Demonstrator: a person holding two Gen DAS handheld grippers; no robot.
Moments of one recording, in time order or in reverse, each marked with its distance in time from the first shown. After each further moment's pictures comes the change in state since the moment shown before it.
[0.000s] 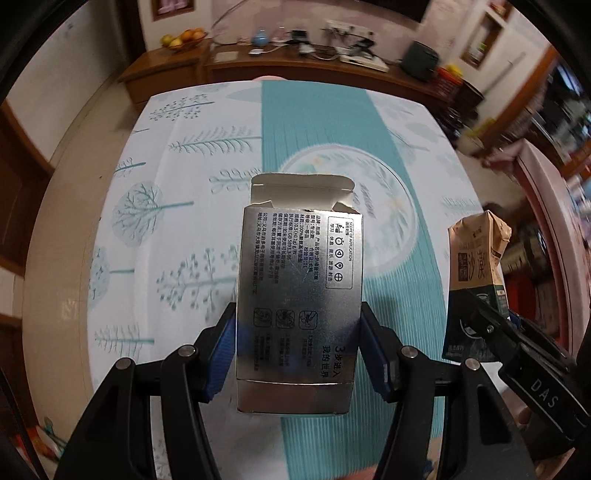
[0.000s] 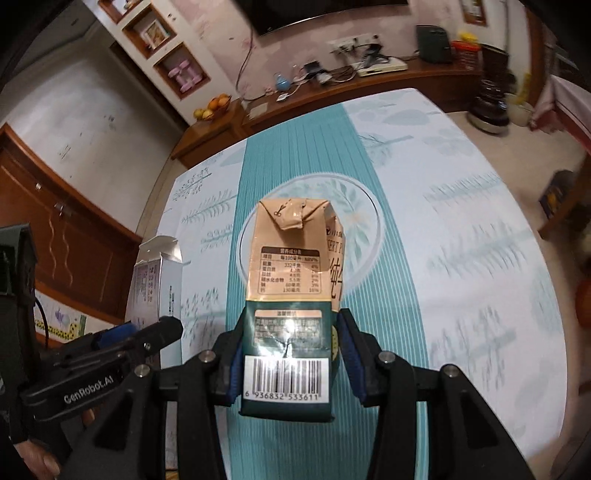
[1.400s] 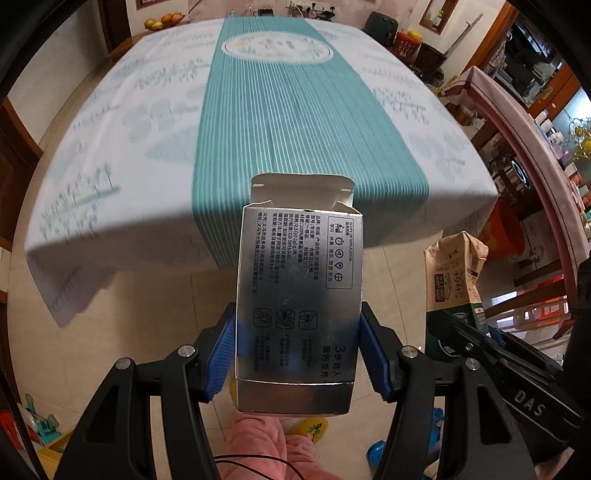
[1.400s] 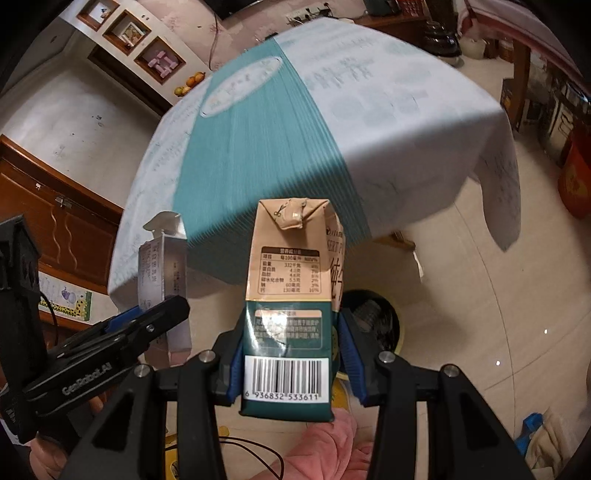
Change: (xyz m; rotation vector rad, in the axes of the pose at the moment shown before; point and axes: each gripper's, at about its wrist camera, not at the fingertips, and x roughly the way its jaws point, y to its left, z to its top) left arm -0.007 -0.063 -0.309 0.061 0.033 -0.046; right arm -0.082 -0.094 -0.306 0.126 0.084 0.016
